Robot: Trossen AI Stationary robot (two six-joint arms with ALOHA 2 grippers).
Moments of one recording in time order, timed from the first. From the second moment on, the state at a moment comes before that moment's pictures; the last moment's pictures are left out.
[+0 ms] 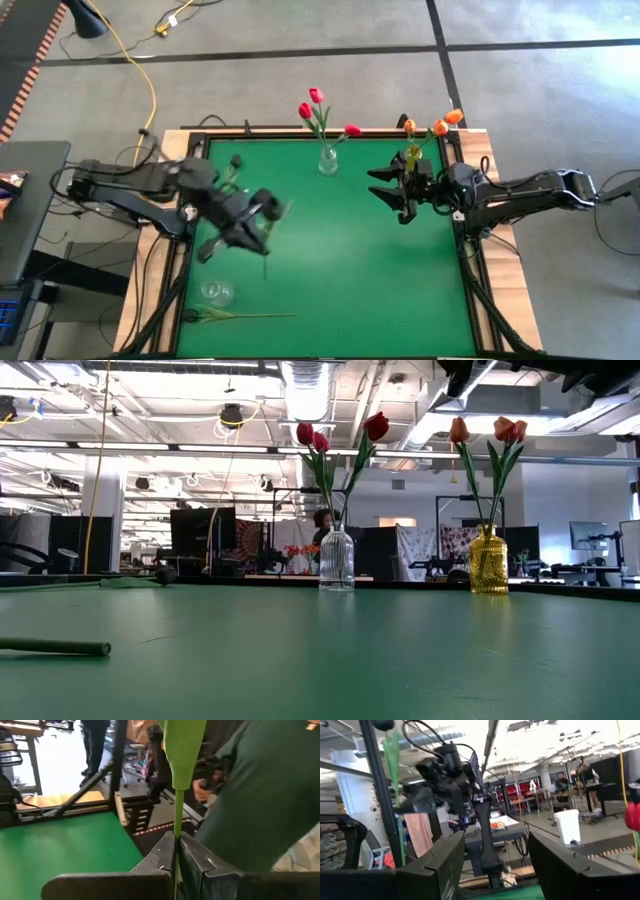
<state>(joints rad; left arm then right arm) -0.15 1.13 1.30 -0.37 0.50 -0.16 -0.03 0.95 0.55 0.73 0.03 0.22</state>
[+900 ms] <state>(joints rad) -0.62 0.50 0.72 -0.41 0.00 -0.39 -0.12 0.96 0.55 0.66 0.09 0.39</state>
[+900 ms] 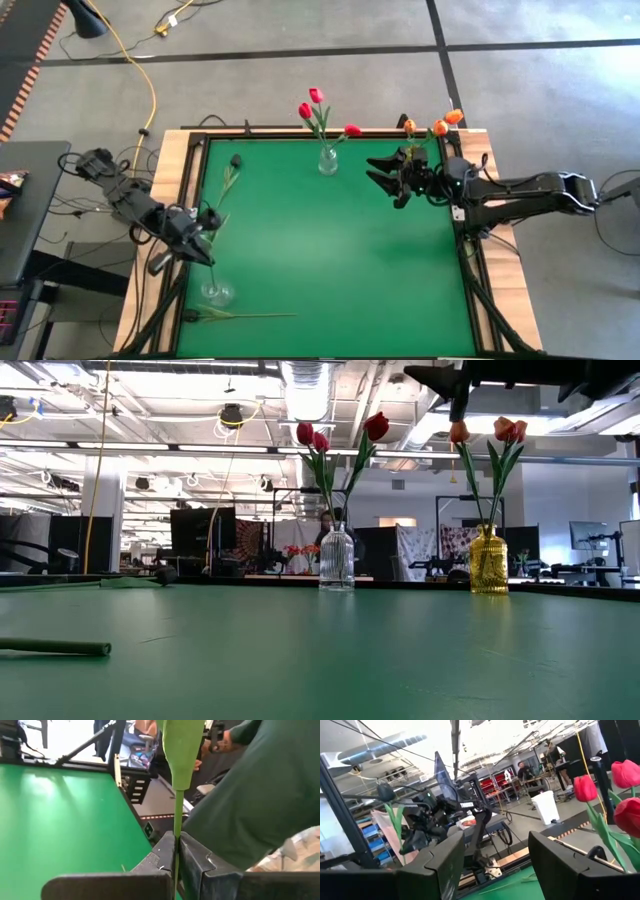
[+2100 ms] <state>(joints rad) -0.68 0.41 0.63 -0.54 0.02 -0.35 -0.13 0.96 0.55 0.52 0.14 0.68</state>
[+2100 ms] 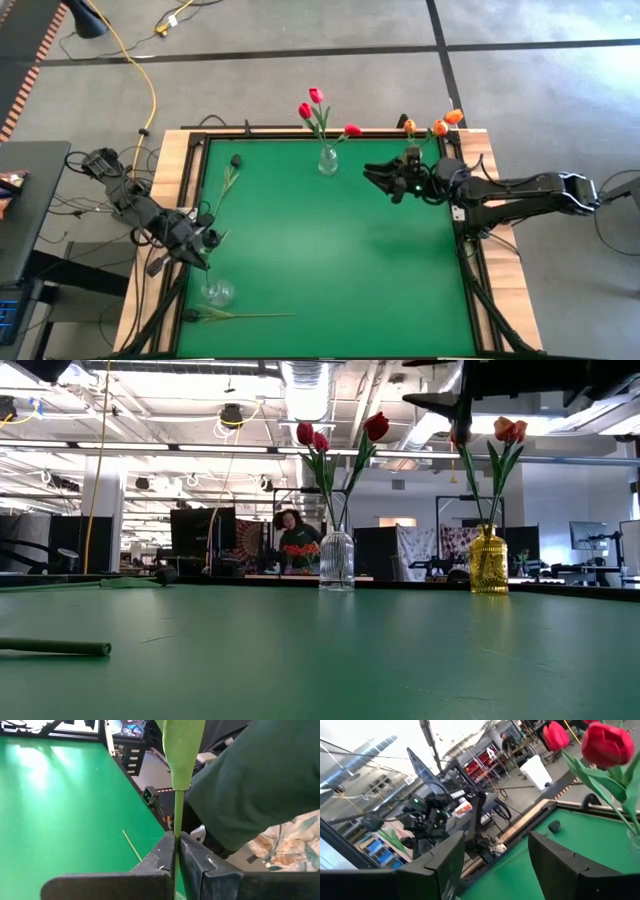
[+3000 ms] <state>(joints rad) -0.68 0.41 0.63 -0.66 0.17 -0.53 -0.13 0.96 0.55 0.49 0.14 0.67</state>
